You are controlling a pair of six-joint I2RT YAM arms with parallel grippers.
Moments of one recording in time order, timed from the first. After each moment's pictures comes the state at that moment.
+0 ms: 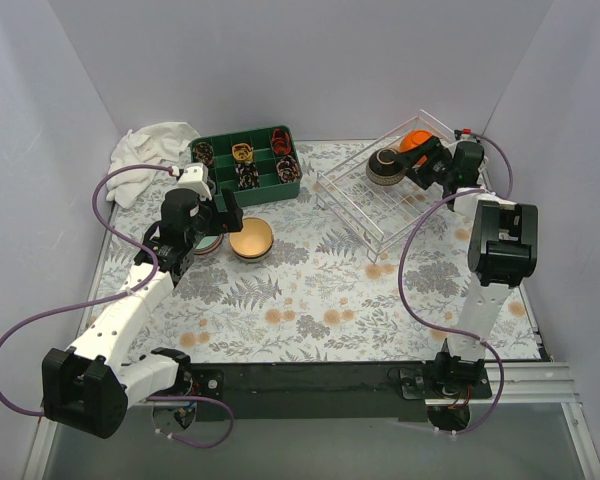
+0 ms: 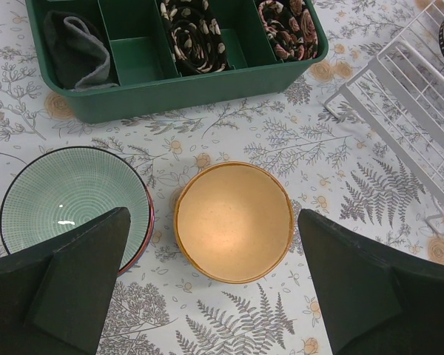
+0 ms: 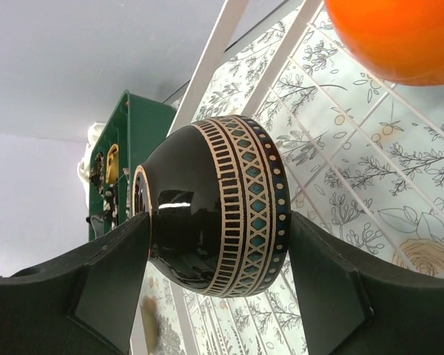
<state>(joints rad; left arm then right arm) -0.29 1.09 0.85 -0.16 -0.07 -0.29 -0.09 2.04 1.32 0.38 -0.59 0.86</state>
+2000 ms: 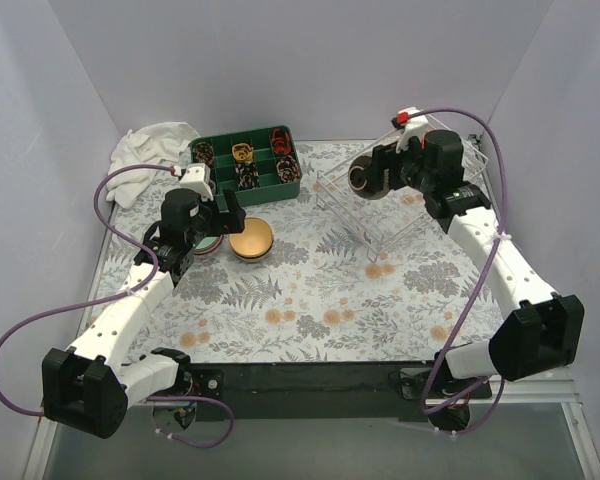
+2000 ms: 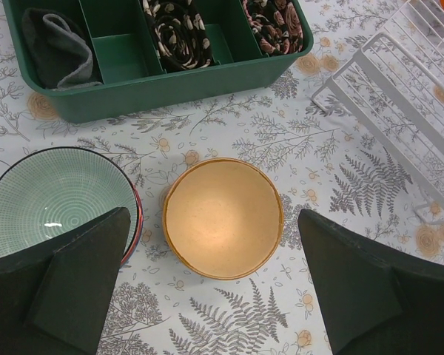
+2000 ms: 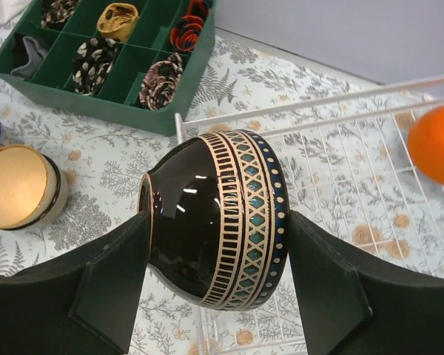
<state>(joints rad) -0.29 1.09 0.85 -0.16 -0.03 -0.30 0.28 1.38 1.26 -0.22 -0.28 0.02</state>
